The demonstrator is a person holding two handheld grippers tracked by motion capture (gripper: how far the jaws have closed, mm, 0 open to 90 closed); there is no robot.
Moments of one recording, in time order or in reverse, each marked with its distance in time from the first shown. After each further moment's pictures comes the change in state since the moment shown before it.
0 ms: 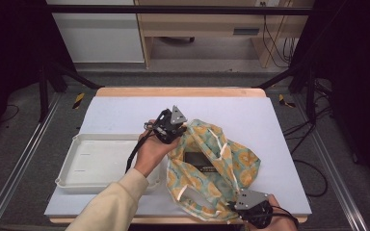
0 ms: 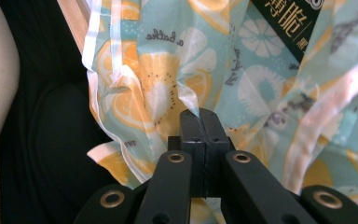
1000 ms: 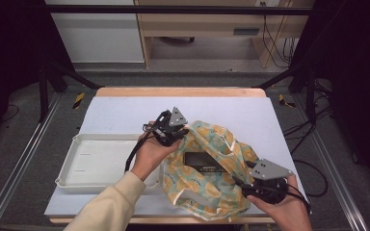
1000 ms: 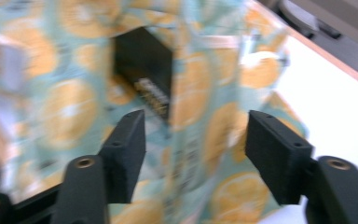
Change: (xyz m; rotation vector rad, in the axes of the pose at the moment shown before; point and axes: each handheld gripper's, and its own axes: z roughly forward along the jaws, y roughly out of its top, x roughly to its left) left arm -0.011 0.006 -0.014 -0.021 -0.072 0.006; right arm -0.048 0.045 -0.047 -0.163 -0.281 0.158
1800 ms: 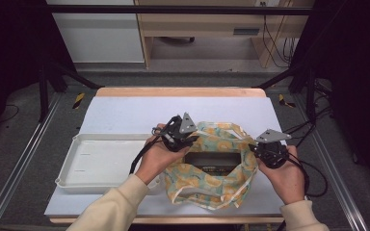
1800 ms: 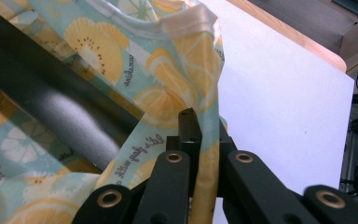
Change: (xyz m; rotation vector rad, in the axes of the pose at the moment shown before) left arm -0.024 0.005 0.009 0.017 -0.029 0.083; right arm -0.069 0.011 0.040 0.119 -0.125 0.103
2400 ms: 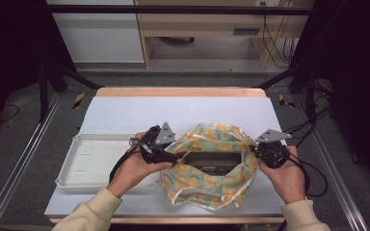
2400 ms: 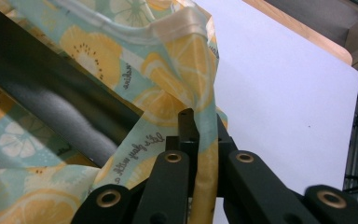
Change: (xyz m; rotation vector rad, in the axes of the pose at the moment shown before) left arm 0.005 -0.047 -0.036 0.006 -0.067 -0.036; right arm -0.005 -0.003 0.003 0.022 0.007 0.014
